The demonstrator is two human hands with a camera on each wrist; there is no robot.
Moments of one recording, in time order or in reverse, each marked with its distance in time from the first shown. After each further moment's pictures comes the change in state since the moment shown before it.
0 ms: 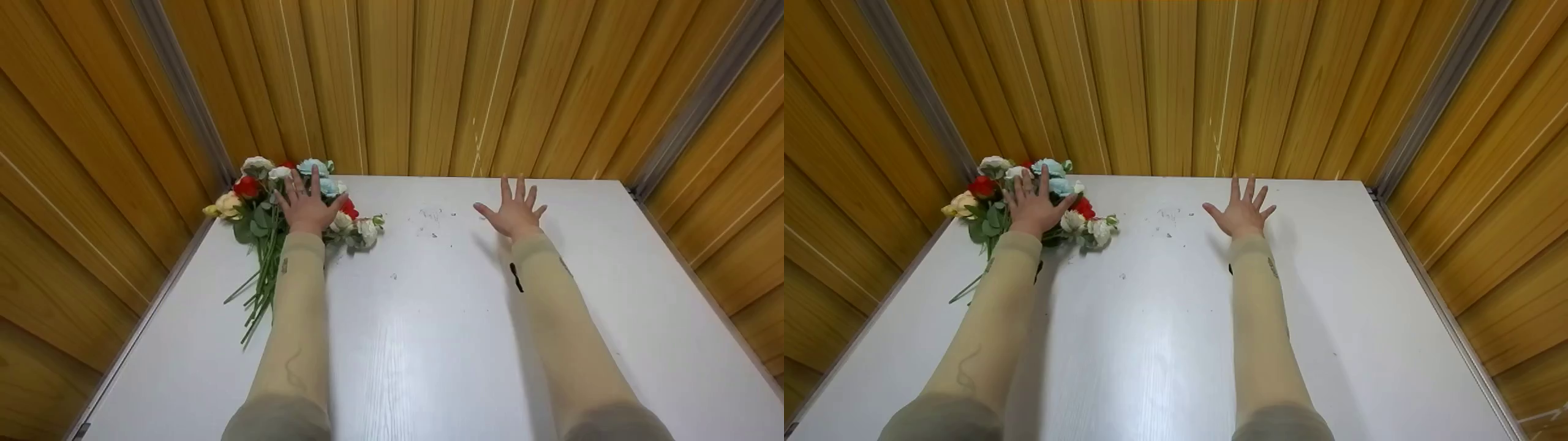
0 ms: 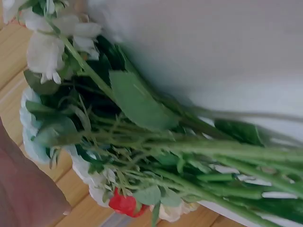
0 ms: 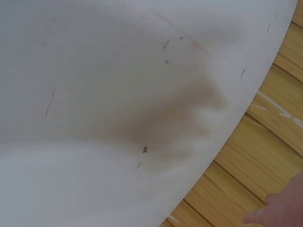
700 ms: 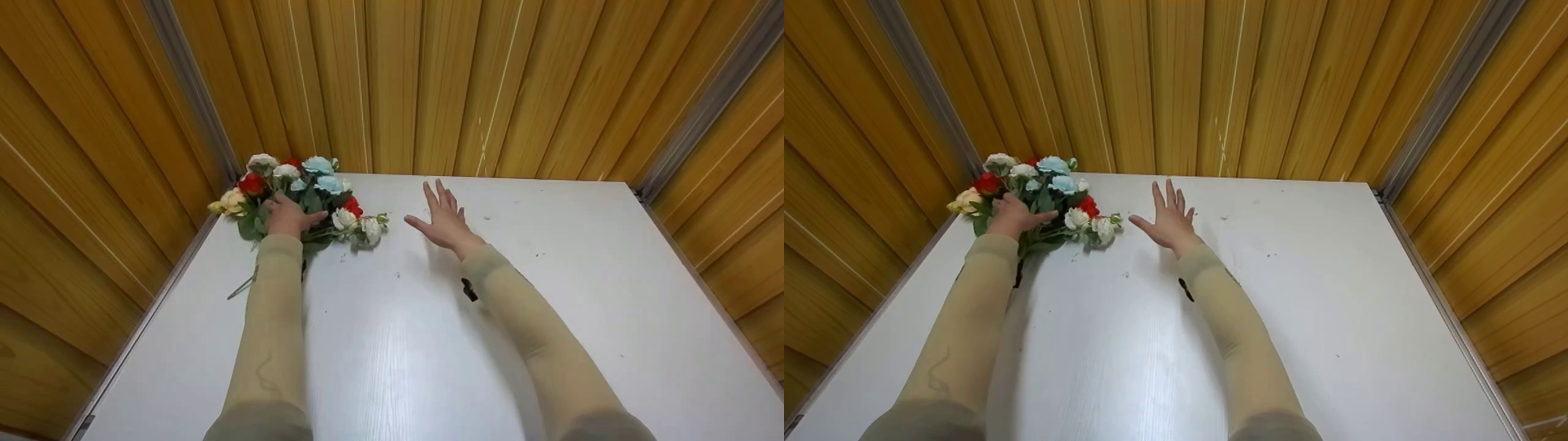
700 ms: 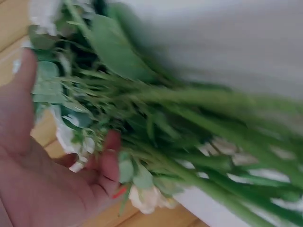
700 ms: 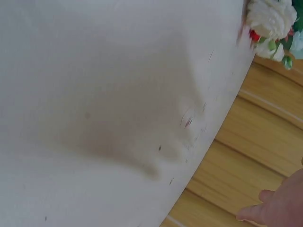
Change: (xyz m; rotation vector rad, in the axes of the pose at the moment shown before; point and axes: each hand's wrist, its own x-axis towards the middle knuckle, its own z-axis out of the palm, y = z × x) left_hand -0.021 -0.033 -0.027 -0.211 -0.120 -0.271; right_hand -0.020 -0.116 0.058 0.193 -0.050 -0.315
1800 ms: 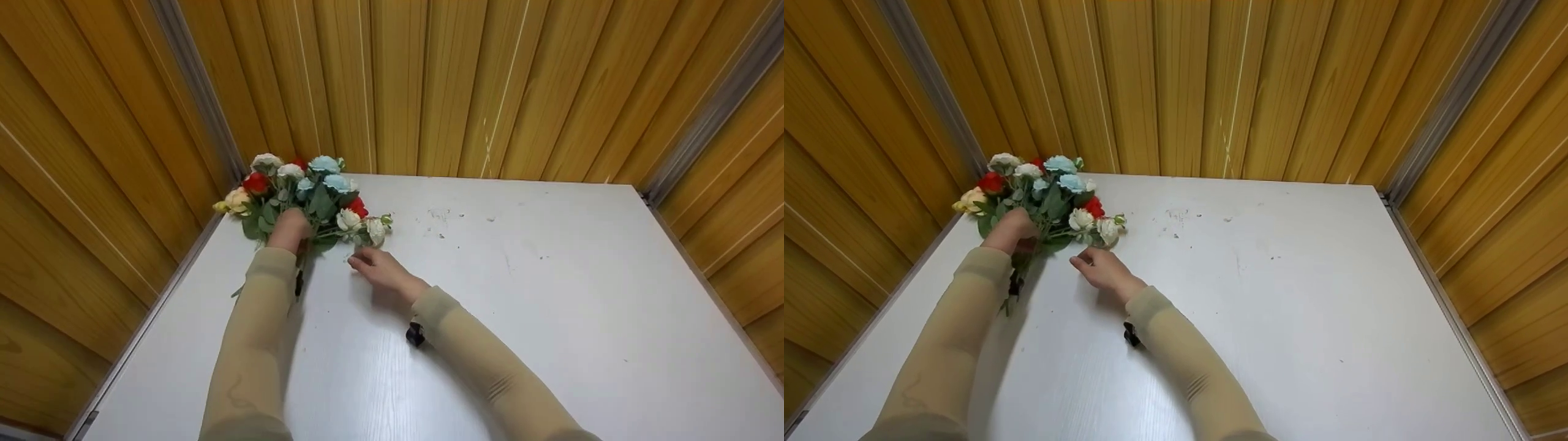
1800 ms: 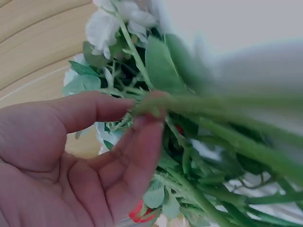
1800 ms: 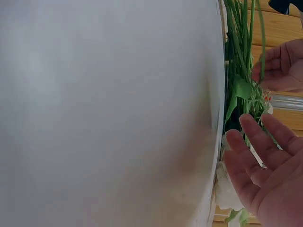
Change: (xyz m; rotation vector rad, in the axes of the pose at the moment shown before) left_hand -0.013 0.003 -0.018 0.010 -0.357 0.005; right_hand -0.032 -0.091 0.101 0.351 -0.209 -0.231
